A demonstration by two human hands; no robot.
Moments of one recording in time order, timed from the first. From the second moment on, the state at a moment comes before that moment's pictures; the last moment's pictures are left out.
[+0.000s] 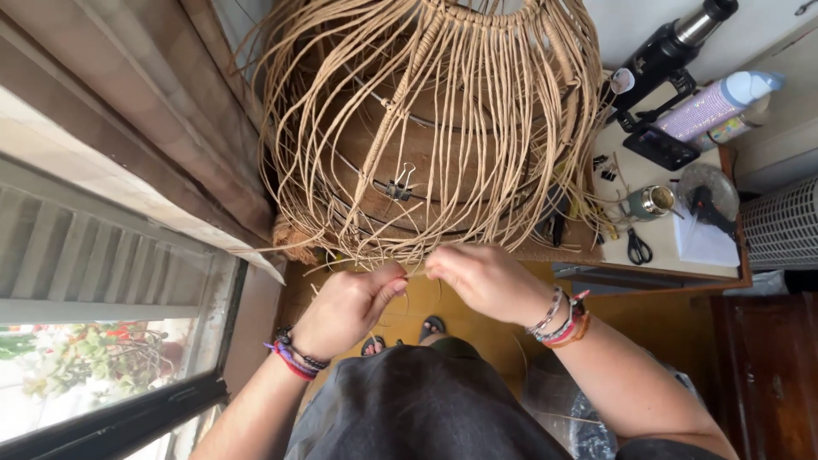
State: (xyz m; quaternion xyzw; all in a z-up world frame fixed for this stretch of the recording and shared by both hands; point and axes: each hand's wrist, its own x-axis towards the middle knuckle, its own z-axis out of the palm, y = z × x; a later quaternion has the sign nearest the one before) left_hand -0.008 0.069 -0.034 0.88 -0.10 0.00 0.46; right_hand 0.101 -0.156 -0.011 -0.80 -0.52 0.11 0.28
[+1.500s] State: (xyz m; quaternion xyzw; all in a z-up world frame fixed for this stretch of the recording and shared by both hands) left_hand 0.076 0.103 0.001 0.80 -0.37 0.34 0.33; right_hand 0.190 -0.079 0.008 -0.85 -0.38 -0.28 0.25
